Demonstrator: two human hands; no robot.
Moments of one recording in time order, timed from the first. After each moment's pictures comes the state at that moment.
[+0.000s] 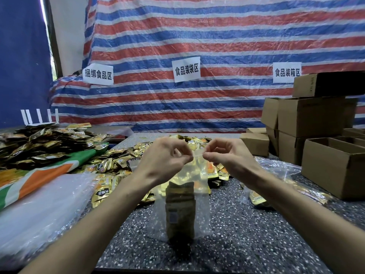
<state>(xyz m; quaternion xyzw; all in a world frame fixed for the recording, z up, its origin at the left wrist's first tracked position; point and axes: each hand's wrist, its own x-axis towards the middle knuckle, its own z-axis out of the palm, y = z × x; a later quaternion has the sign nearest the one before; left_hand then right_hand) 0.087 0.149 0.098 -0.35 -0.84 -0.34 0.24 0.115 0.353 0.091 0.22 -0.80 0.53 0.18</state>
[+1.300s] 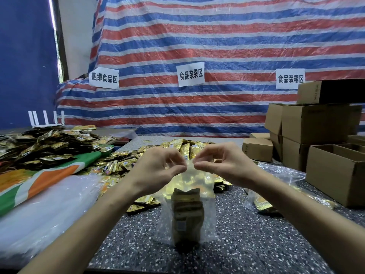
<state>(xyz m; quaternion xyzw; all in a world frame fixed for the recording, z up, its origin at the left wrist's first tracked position) 0.098 0.113 0.096 -0.36 -0.84 -0.35 0.20 0.116 0.331 0.106 0.28 -0.85 0.41 0.17</state>
